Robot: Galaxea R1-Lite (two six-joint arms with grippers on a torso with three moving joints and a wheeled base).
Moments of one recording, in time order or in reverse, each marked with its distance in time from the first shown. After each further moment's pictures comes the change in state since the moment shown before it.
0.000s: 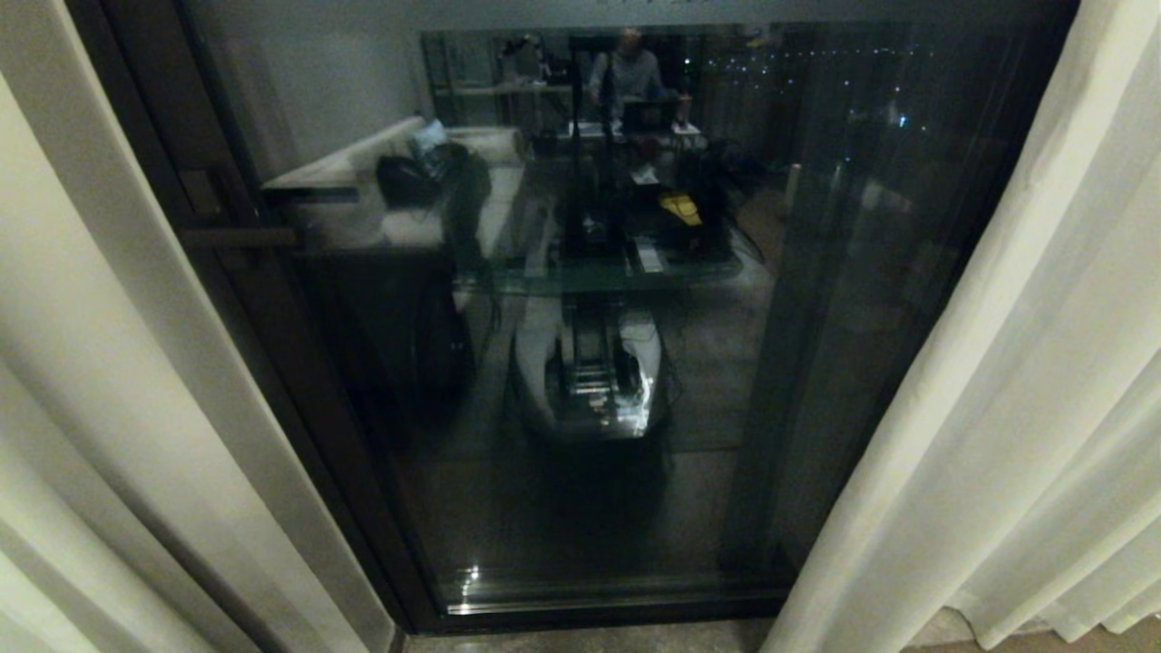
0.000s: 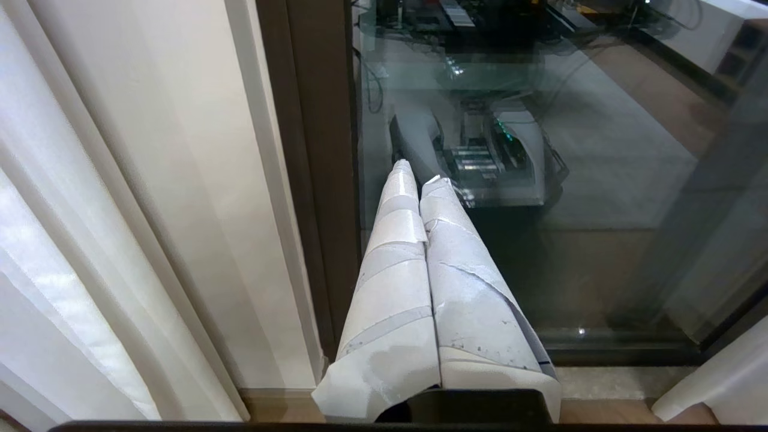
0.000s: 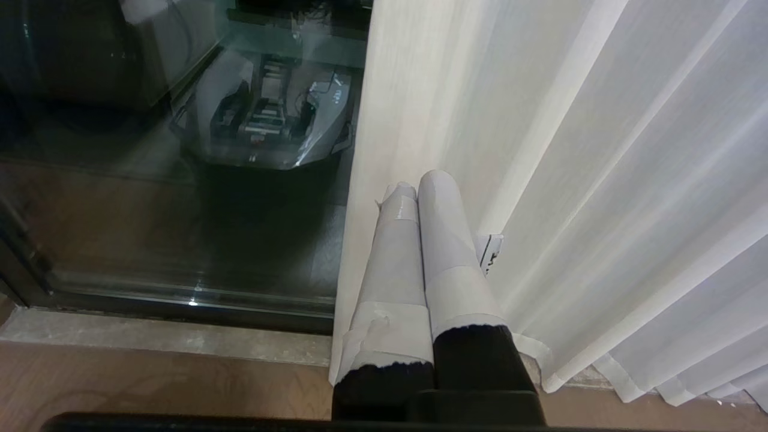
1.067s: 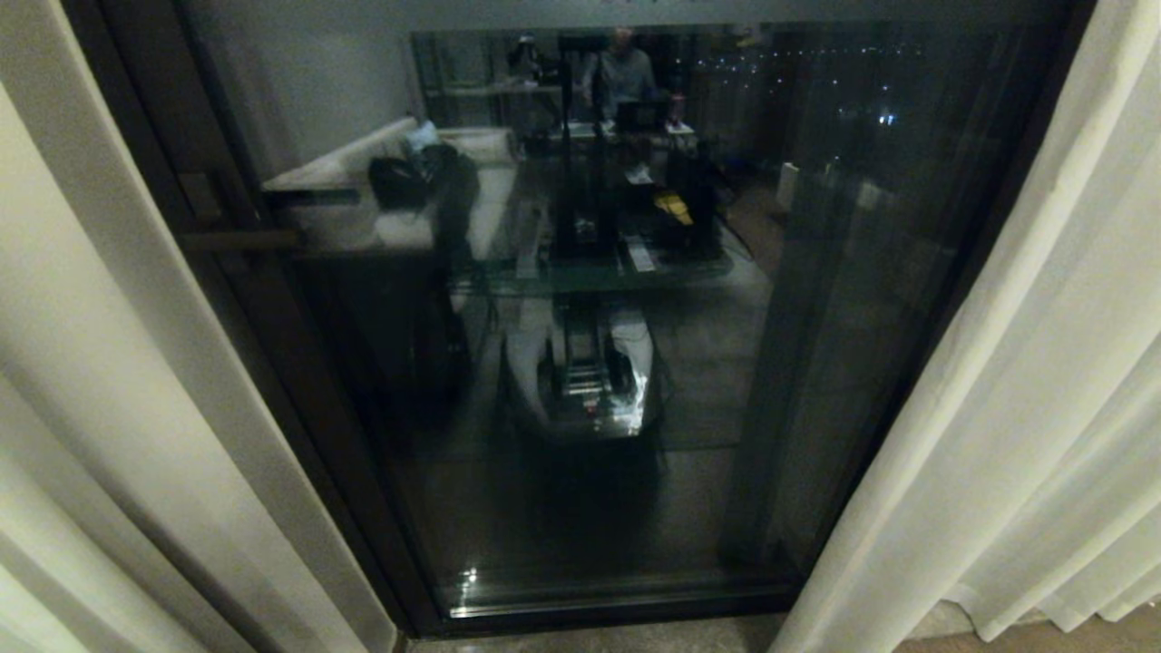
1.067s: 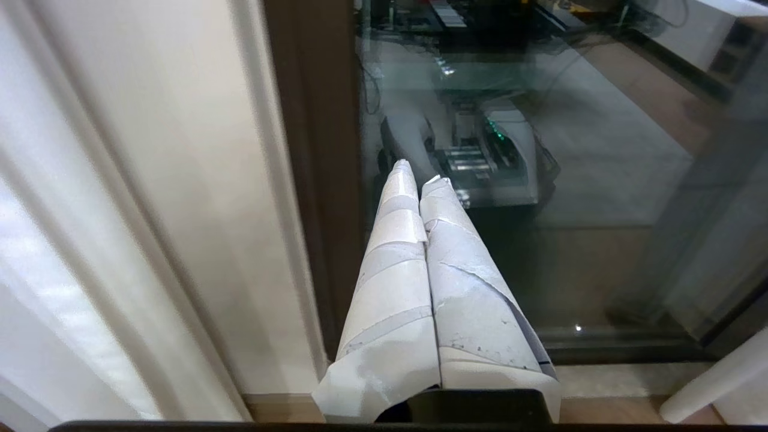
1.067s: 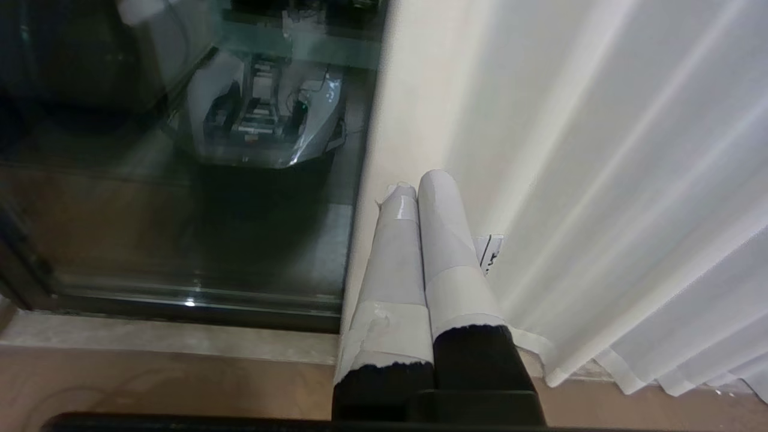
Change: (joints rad) left arm 0.000 0.000 0.000 0.000 0.000 -0.001; right arm 0.000 0.000 0.000 0.000 -0.001 0.000
